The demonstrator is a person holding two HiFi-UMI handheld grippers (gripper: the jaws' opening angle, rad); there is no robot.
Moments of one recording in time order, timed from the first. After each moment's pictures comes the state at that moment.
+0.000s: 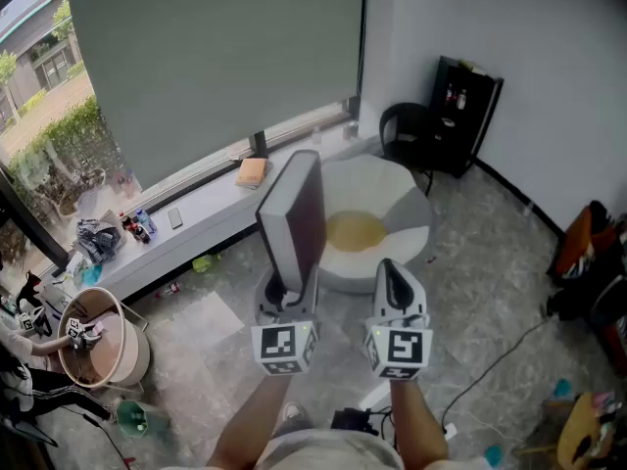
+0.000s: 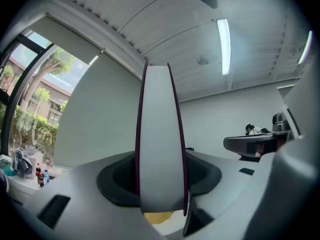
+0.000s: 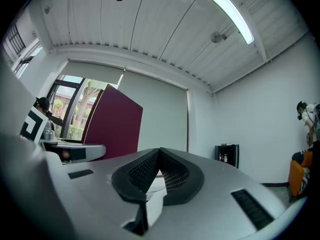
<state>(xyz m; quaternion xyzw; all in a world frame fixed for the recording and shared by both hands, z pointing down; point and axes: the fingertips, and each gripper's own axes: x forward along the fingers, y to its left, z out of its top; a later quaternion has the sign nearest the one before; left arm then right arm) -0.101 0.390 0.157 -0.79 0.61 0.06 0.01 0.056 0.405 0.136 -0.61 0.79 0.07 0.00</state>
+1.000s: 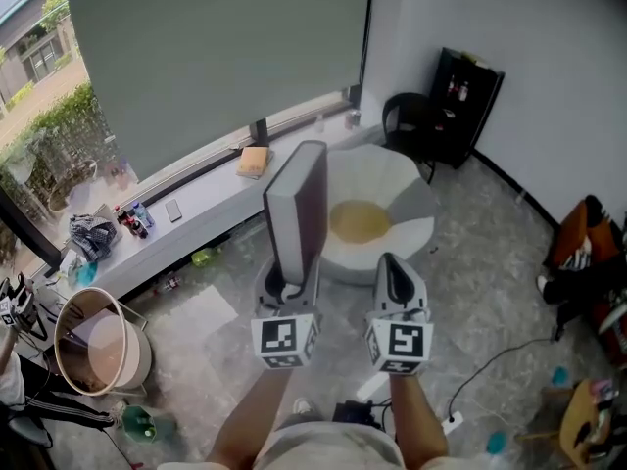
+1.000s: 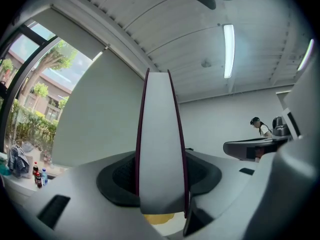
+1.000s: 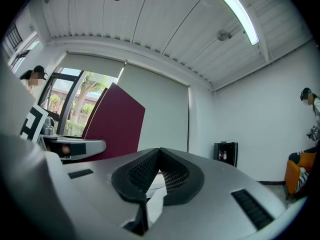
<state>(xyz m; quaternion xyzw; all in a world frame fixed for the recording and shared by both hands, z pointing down) -0.188 0.358 0.170 -0.80 0.59 0.08 0.00 -0.032 0.377 0.157 -0.63 0.77 0.06 -0.02</state>
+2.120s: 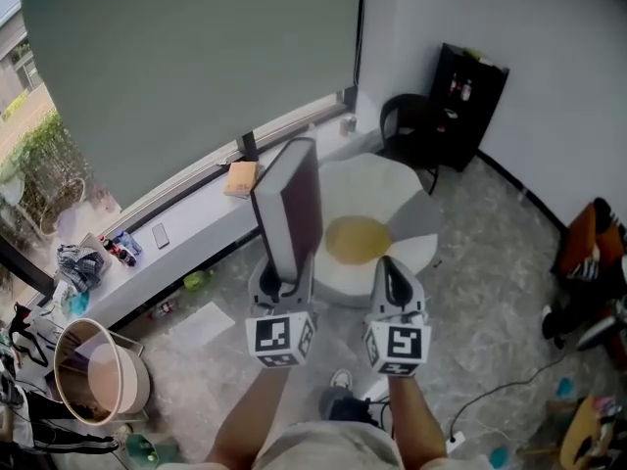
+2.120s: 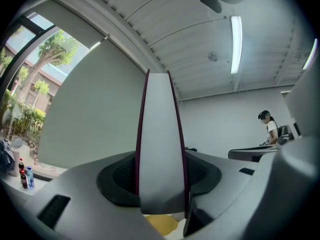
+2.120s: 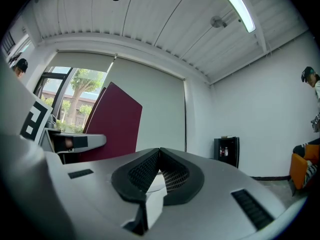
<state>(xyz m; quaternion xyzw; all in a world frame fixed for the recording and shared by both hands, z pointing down) -0.155 0.179 0.172 -0.80 0.59 0.08 -0.01 0.011 0.207 0.172 -0.64 0.77 0.04 -0.01</state>
